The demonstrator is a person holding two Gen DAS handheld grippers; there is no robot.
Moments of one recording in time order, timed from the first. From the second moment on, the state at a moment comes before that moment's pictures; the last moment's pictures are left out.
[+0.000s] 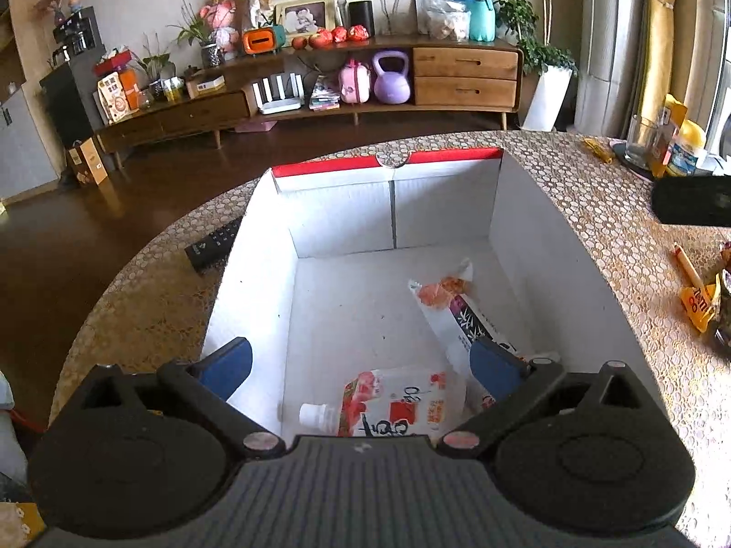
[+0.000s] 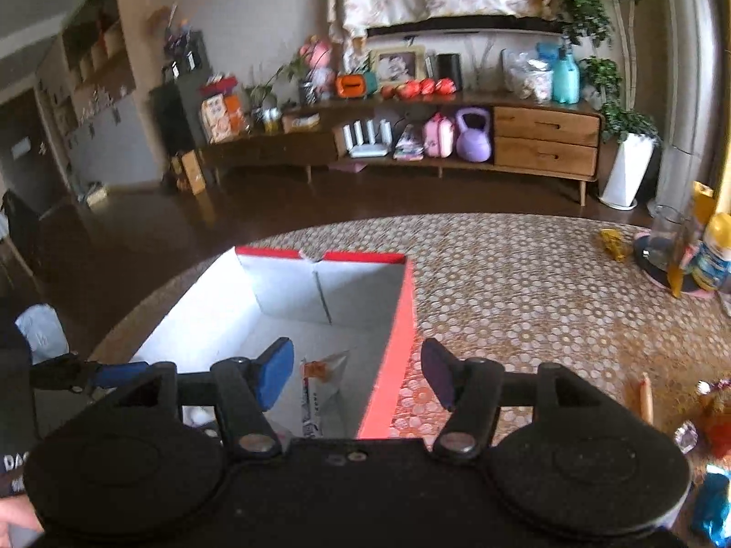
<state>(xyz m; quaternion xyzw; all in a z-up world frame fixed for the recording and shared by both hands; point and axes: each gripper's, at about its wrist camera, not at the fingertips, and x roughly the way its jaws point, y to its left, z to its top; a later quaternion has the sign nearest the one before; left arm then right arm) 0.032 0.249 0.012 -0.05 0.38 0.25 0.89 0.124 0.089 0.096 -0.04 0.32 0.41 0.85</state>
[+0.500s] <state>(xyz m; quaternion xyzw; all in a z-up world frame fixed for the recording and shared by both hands) 0.041 0.186 0.039 -0.04 0.32 0.18 0.93 0.126 -0.032 0.069 0.04 0.30 0.29 0.91</state>
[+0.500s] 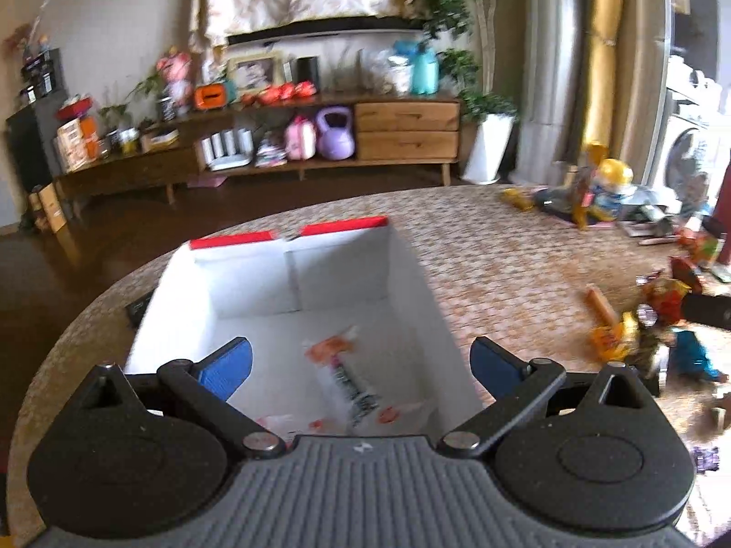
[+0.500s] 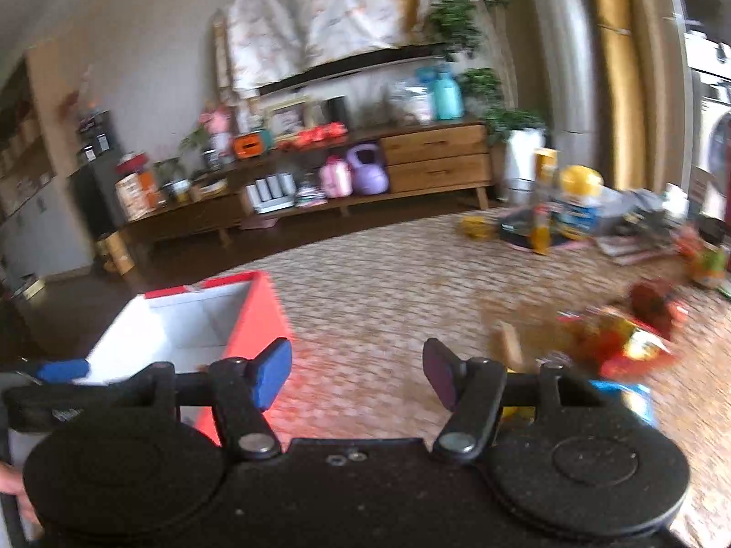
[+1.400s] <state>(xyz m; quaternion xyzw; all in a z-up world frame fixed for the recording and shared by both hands) 0.113 0.041 0.016 0.04 0.30 -0.03 0.95 0.124 -0.159 0.011 0.07 0.32 0.13 0.94</state>
